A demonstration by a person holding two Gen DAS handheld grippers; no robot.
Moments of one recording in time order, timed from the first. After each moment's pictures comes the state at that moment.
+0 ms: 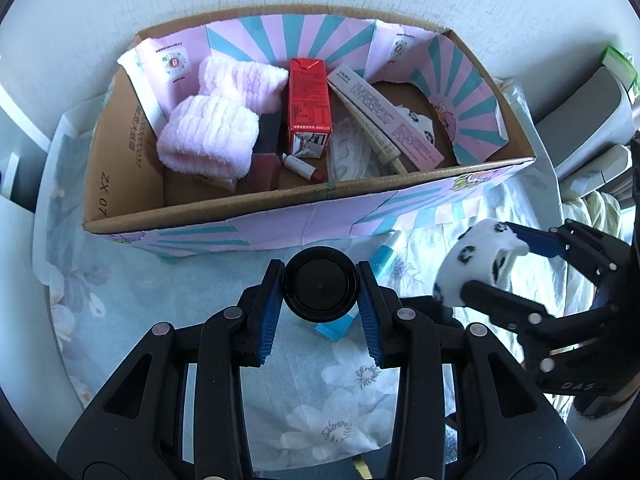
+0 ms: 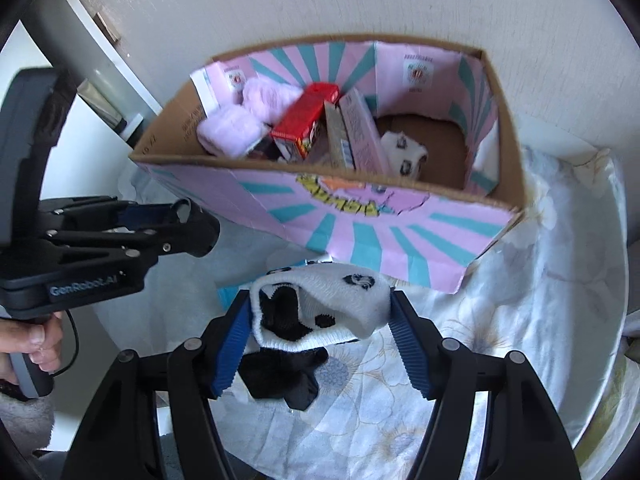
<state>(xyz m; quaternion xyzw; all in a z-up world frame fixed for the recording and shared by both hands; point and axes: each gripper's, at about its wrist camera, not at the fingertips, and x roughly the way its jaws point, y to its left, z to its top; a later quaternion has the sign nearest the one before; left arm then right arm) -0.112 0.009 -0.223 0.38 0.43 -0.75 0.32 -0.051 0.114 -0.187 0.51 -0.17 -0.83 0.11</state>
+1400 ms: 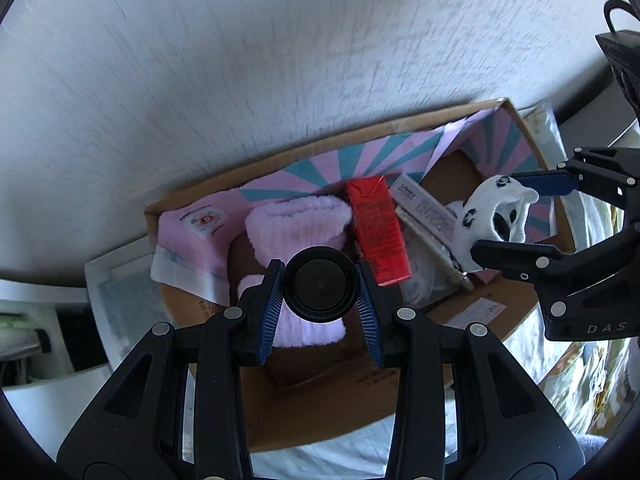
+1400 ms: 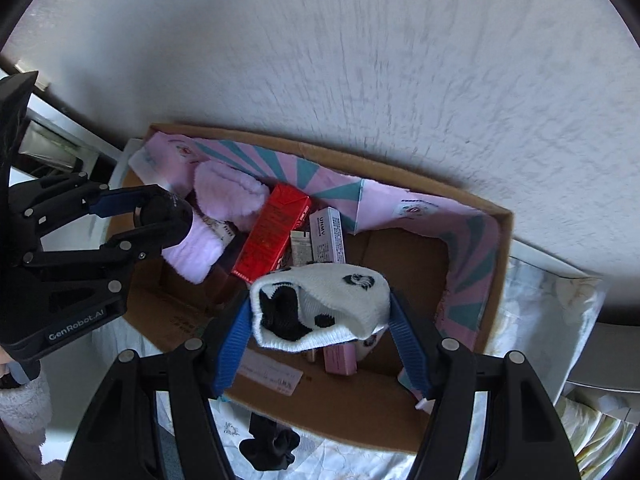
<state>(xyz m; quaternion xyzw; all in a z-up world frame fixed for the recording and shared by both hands) -0.129 -0.135 -0.202 0.47 0.35 -0.76 0.28 -0.231 0.129 -0.159 0.62 -0.12 -0.77 0.12</state>
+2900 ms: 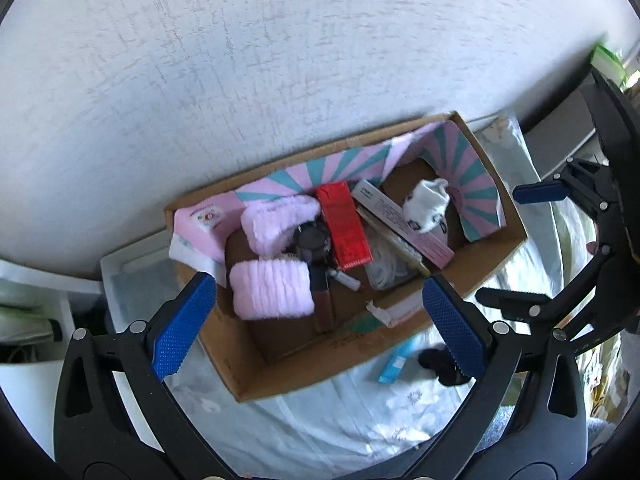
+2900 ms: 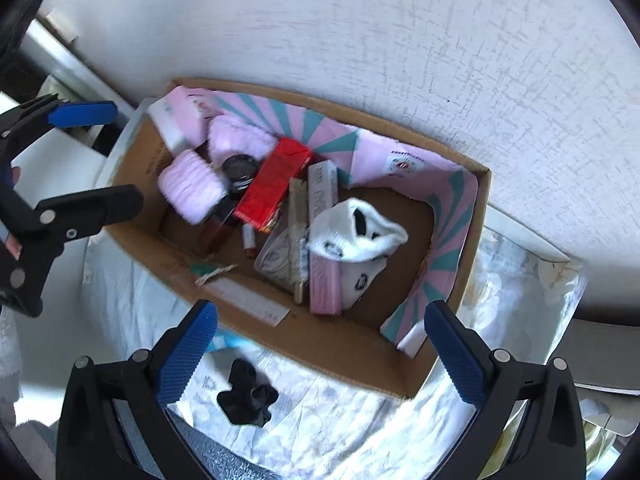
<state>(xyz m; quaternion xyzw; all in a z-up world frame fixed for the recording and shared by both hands) -0.108 -0.102 -0.142 0.44 0.35 -0.78 0.28 -0.178 0.138 -0.140 0.63 -0.05 -0.76 0.15</state>
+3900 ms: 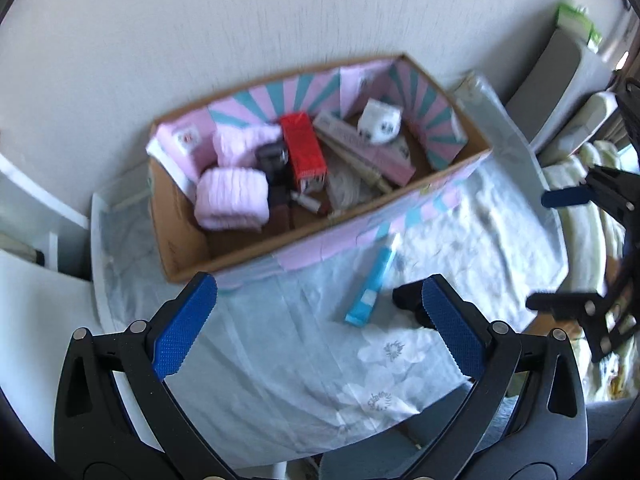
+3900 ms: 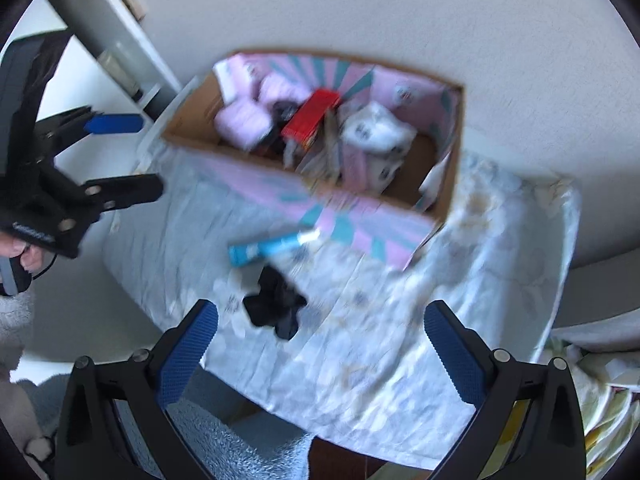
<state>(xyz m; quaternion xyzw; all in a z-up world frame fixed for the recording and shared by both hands) -0.093 0.020 -0.167 0.41 0.34 -0.79 0.32 -0.039 0.143 -0.139 0.59 -0.05 -0.78 0.20</state>
